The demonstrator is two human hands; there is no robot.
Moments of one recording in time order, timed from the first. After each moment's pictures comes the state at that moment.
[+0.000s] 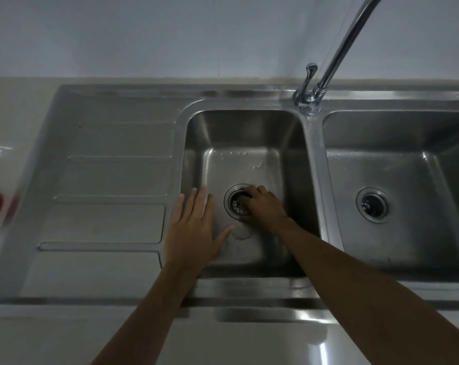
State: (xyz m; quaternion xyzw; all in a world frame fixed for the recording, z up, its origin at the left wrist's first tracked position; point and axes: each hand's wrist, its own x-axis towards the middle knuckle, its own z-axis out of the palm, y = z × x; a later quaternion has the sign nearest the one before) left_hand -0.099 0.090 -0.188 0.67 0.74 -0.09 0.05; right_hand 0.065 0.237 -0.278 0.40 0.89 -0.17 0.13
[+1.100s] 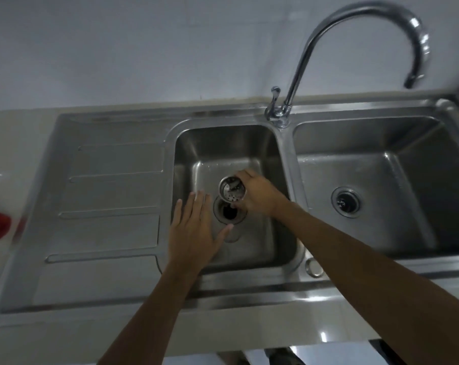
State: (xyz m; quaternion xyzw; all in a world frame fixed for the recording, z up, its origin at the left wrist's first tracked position) left_hand -0.080 0.093 -0.166 0.66 0.75 -0.01 0.04; right_hand 0.082 0.255 -0.180 0.41 0.86 -0.30 -0.05
